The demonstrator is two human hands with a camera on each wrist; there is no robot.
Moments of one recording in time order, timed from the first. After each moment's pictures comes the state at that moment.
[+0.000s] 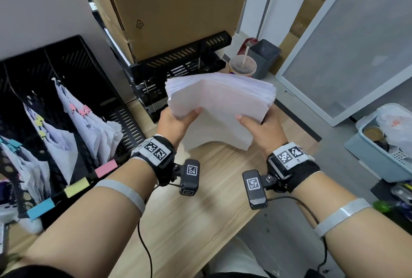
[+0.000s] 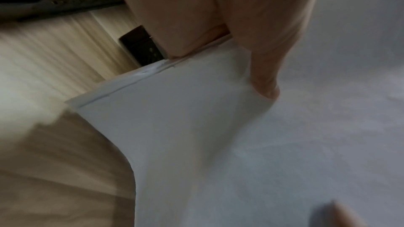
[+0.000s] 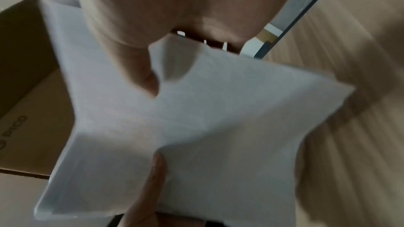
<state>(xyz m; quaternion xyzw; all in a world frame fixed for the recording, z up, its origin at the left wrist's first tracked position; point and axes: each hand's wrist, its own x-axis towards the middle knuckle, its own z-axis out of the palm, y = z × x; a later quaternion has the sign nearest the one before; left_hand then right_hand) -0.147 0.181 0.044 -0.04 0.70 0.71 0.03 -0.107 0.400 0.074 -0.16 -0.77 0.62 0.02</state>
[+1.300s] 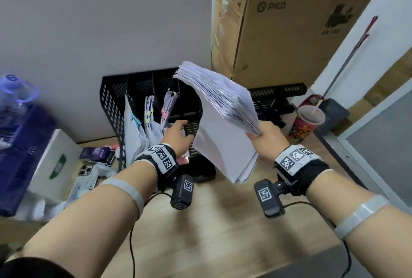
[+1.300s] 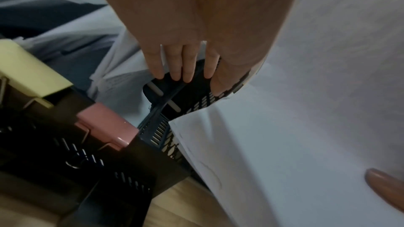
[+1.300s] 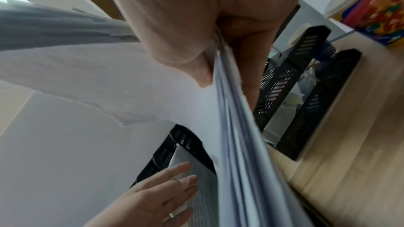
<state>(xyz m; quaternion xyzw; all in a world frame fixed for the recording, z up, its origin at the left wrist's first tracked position) -0.083 0.019 0.086 -0.21 0.88 0.43 0.01 -0.122 0.265 0.142 0.13 -0.93 0.34 -0.10</state>
